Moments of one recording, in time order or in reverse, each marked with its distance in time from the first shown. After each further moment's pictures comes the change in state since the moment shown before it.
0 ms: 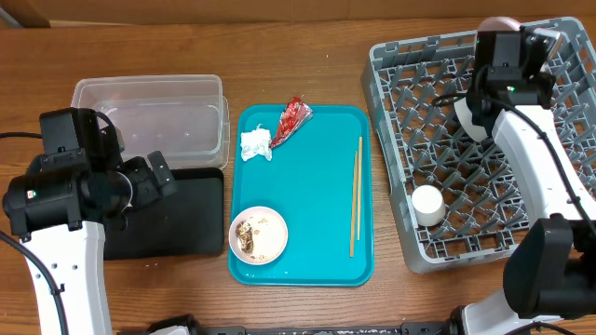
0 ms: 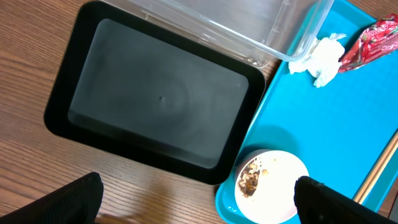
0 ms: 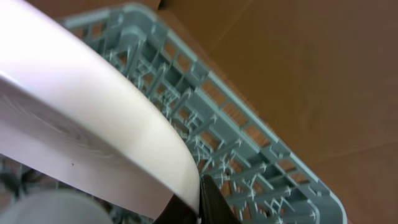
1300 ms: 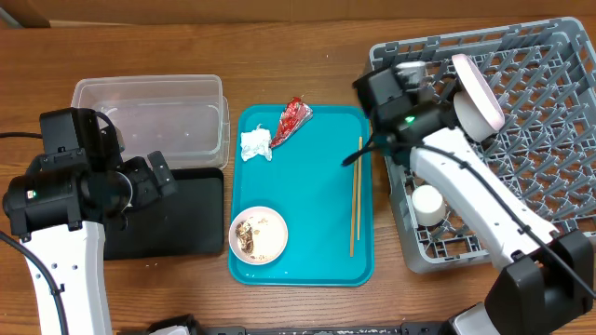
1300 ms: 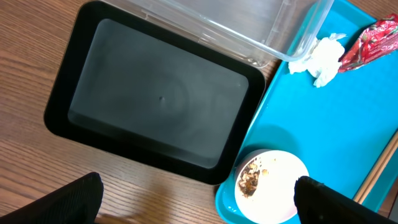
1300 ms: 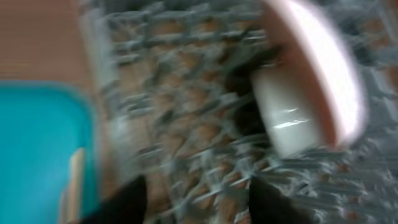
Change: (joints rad) left arm 0.000 0.000 0.000 0.000 0.000 0.000; right arm 0.483 -0.055 -0.007 -0.312 -0.317 0.161
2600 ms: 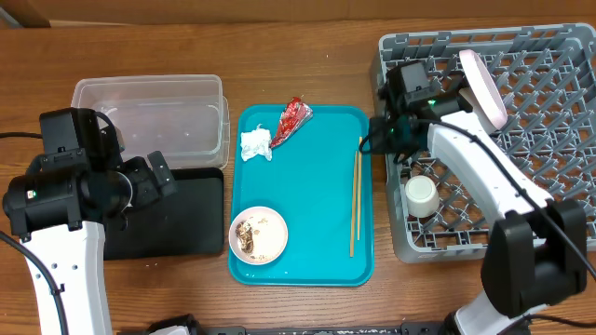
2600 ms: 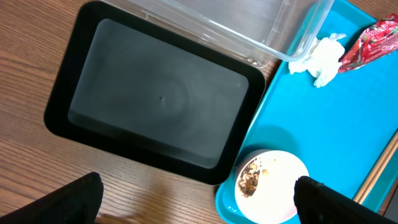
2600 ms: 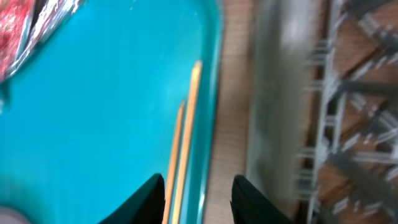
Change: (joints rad) left arm 0.000 0.000 0.000 -0.001 0.000 0.000; right arm -0.169 0.093 -0.034 0.000 -0.698 -0.105
